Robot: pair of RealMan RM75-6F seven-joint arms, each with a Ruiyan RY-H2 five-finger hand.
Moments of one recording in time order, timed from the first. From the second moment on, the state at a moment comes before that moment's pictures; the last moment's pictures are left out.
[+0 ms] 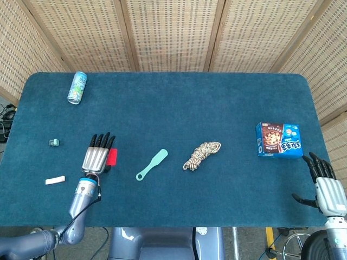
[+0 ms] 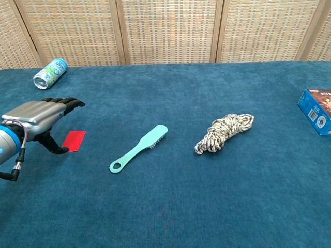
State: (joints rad) left arm -0.56 -1.74 -0.20 -1.32 1.03 1.11 0.68; right arm 0.09 -1.14 0.07 -1.51 -1.45 1.40 0.20
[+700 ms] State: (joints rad) left arm -0.60 -1.80 -0.18 -1.23 1.02 1.10 0.70; right arm 0.09 -1.15 0.08 -1.50 -1.44 1.39 0.21
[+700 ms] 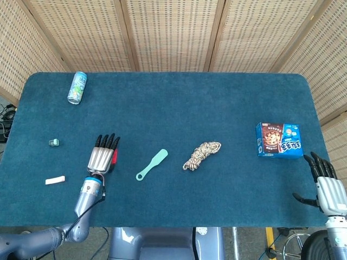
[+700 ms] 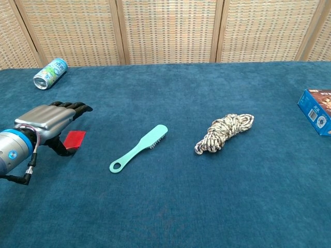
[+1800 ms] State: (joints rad) left arm -0.56 -1.78 -0.14 -1.25 1.10 1.17 0.62; right arm 0.09 -1.14 0.08 -1.51 -1.44 1.41 0.20
